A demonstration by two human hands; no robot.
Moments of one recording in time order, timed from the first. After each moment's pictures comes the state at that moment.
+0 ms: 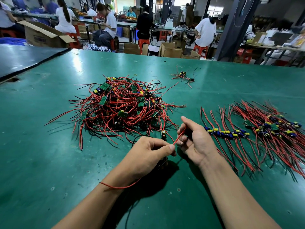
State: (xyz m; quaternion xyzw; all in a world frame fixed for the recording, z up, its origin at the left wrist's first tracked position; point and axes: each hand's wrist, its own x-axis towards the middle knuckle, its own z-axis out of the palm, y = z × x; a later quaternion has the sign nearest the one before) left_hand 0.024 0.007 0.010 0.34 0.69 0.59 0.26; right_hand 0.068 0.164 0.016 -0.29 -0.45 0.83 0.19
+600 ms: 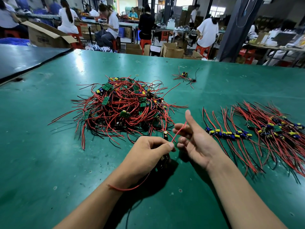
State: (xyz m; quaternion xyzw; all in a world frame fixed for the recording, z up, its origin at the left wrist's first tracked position) left_hand 0.028 0.005 0.010 0.29 0.68 0.62 0.25; right_hand 0.071 0.166 0.015 -0.27 -0.49 0.81 0.13
